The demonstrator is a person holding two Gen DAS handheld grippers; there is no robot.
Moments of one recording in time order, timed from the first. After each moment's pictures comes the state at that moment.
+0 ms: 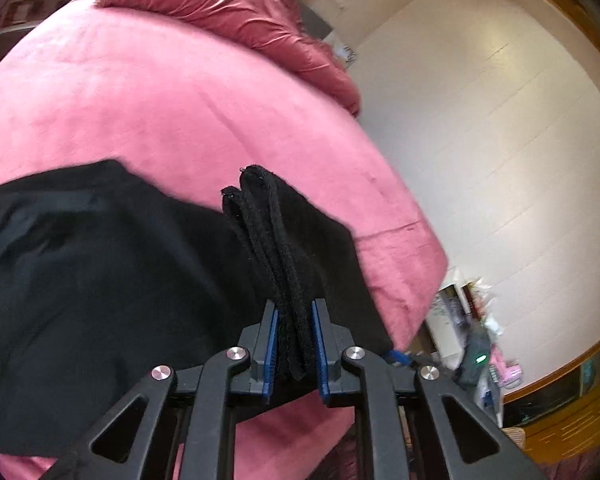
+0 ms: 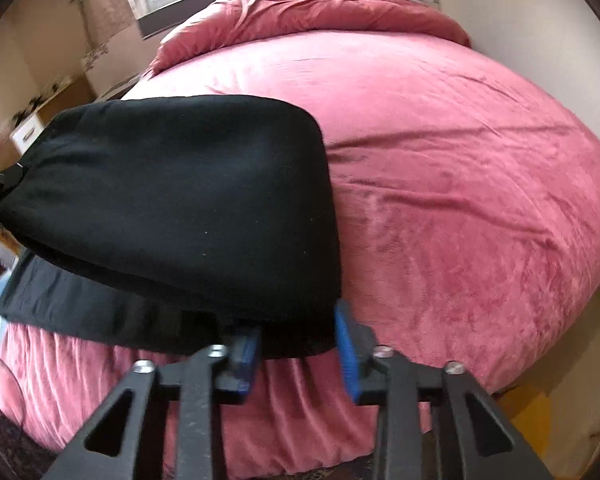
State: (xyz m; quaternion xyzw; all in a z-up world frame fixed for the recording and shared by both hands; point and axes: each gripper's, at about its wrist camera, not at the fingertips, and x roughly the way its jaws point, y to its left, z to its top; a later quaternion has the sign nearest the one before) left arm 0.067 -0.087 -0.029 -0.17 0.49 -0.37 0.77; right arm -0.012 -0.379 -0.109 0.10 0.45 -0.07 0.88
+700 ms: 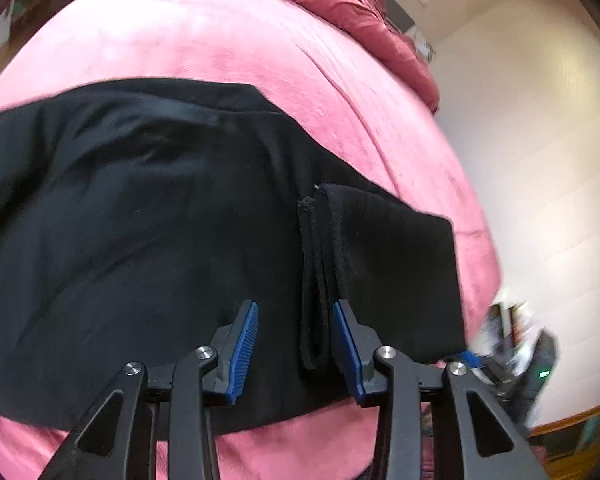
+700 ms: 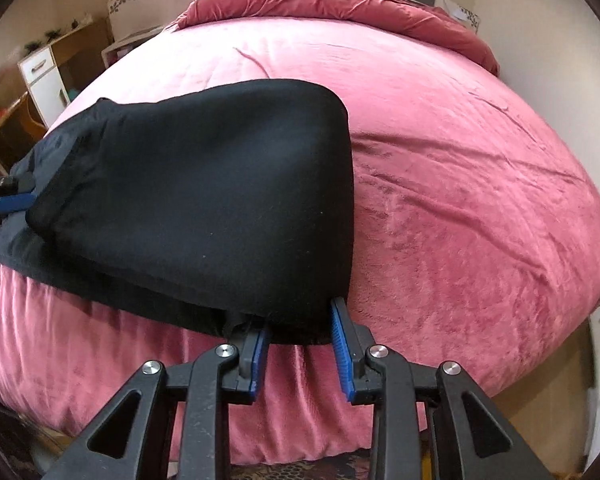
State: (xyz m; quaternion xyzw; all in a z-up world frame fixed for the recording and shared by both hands) left arm 0.084 -0.080 -0.080 -0.16 0.55 -0.26 0.78; right arm -0.004 -0.362 -0.121 0.01 0.49 -0.06 0.87
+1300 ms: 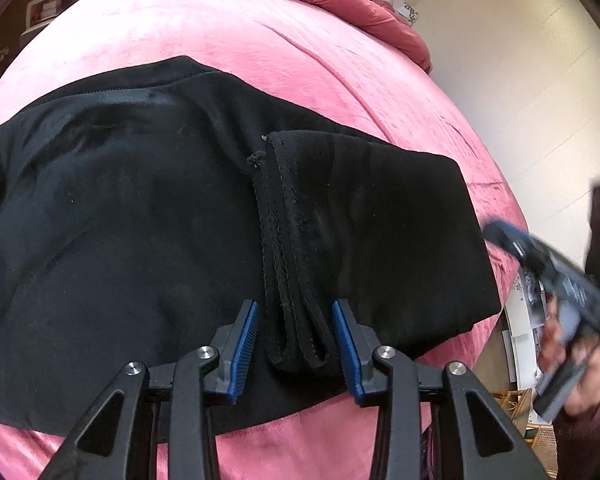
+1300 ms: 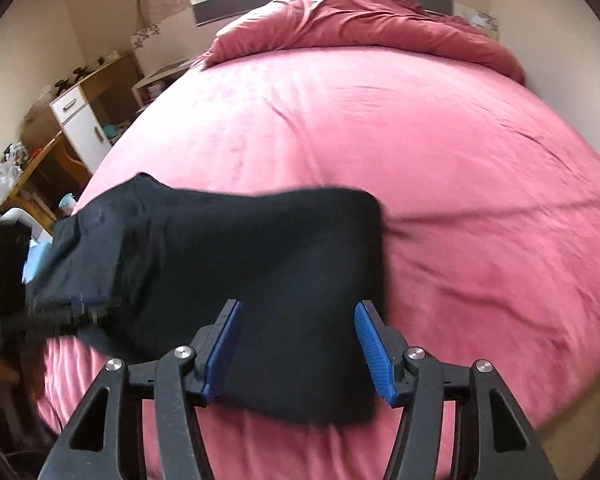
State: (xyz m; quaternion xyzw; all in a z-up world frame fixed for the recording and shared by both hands) left arm 0.058 -0.122 -0.093 -0.08 0.55 -0.28 0.79; right arm 0.067 -0.351 -0.069 0.06 0.45 0.01 0.89
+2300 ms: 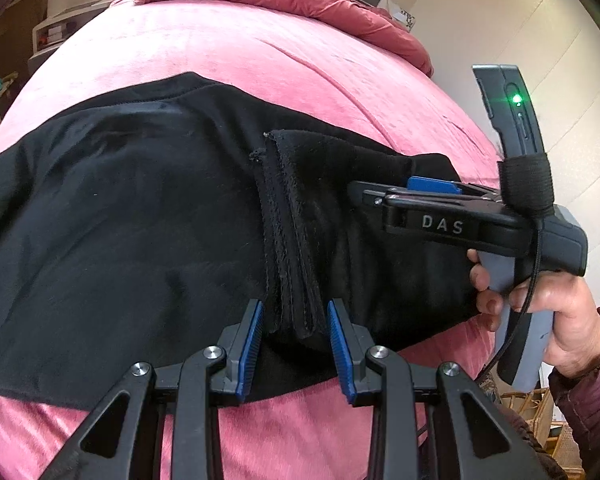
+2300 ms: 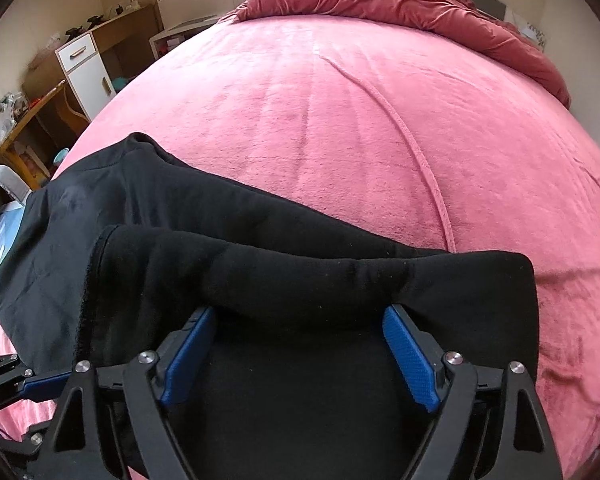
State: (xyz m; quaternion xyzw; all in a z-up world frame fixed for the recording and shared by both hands) left arm 0.021 -0.131 -0.085 -0.05 0.52 -0.25 0.82; right arm 0.153 -0.293 -0.121 0.00 0.50 0.04 0.87
